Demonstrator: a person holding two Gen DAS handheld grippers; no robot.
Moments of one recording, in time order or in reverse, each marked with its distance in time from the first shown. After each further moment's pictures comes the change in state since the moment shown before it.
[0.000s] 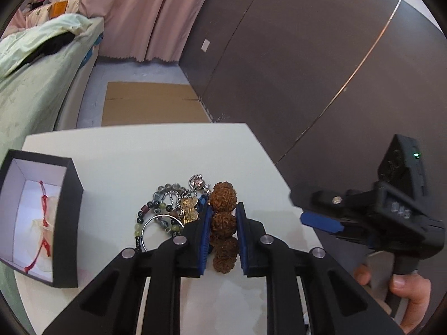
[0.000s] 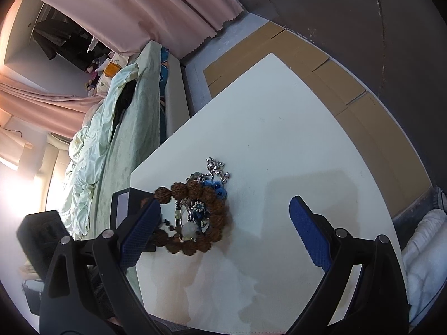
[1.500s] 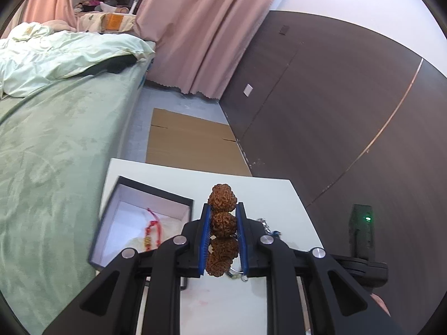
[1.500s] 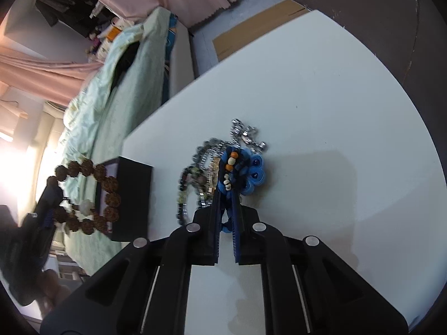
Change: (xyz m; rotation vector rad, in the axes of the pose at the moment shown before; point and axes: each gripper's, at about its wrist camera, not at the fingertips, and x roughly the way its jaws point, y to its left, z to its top) left arm -0.113 0.082 0.015 -0.154 -0.198 0.133; right arm 0.067 0.031 -0.015 -0.083 0.116 0.013
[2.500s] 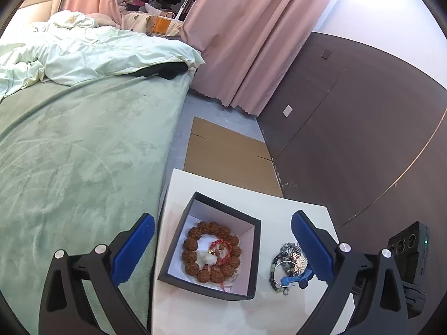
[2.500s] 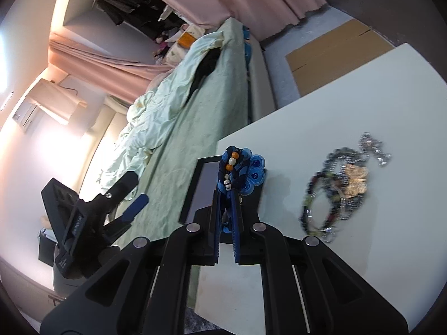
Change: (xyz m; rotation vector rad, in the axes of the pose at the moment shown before) left arm -0.029 0.065 0.013 -0.129 -0.071 0.146; right arm -0.004 0.103 -0.021 -0.135 -0.064 0.314
